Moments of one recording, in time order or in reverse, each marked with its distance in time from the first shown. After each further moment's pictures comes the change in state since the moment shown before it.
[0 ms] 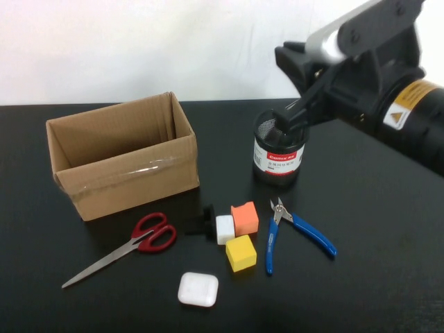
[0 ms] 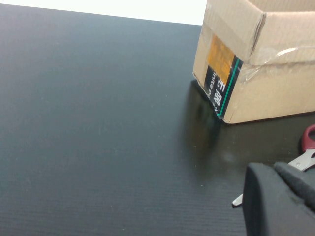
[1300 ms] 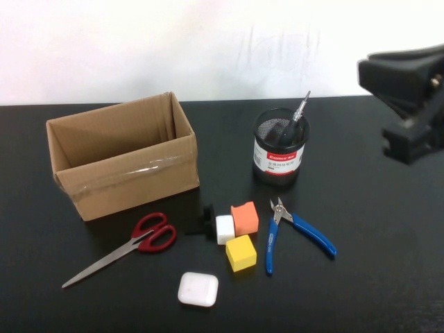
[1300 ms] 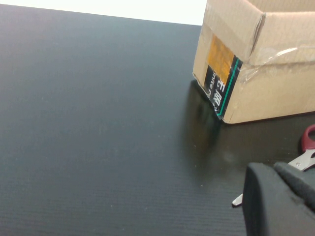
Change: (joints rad) right arm 0.000 -0.365 -0.056 0.067 0.590 0.004; left arm 0.000 0.000 0.000 0.000 0.000 0.000
